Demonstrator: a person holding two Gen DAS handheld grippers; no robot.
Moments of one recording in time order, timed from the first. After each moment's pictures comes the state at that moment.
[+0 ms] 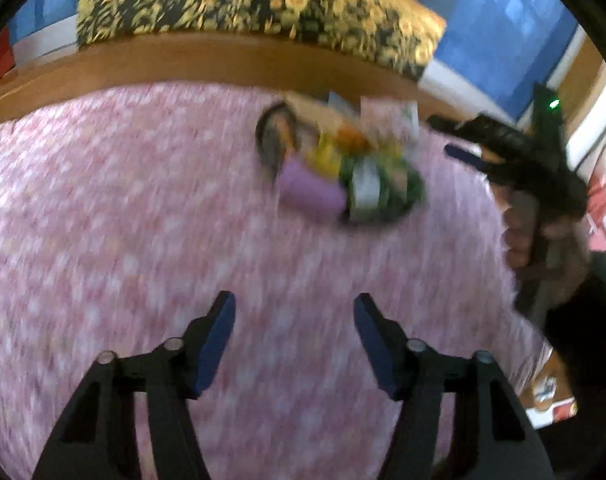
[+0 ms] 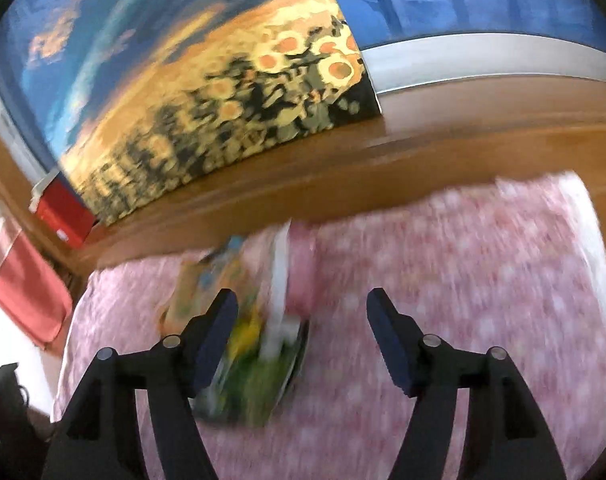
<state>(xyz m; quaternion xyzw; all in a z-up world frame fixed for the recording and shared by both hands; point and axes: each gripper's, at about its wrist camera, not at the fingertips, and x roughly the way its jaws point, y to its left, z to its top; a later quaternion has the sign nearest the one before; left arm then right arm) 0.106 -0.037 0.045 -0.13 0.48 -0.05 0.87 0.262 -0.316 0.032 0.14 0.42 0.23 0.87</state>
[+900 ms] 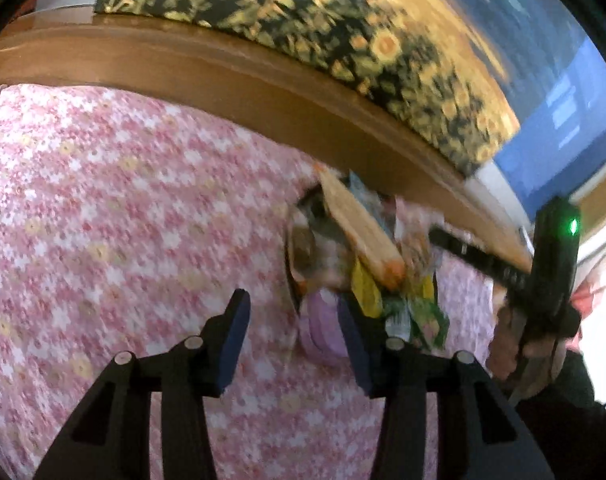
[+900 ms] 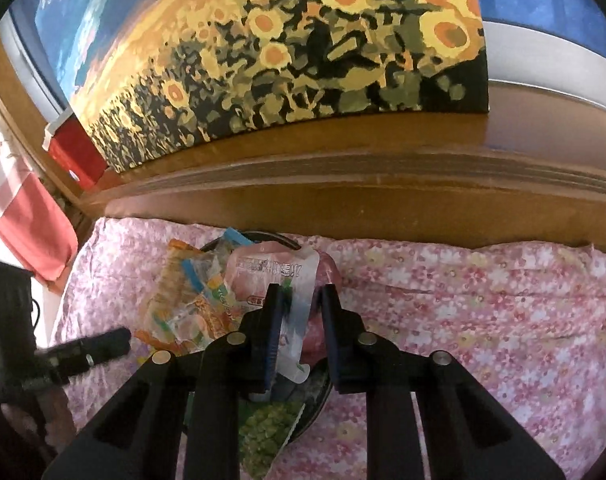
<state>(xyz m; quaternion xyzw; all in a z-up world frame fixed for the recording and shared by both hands) 0.181 0.016 0.034 -0.27 0.45 -0.01 0.85 0.299 -0.268 0.026 0.05 0.46 0.32 0.83</state>
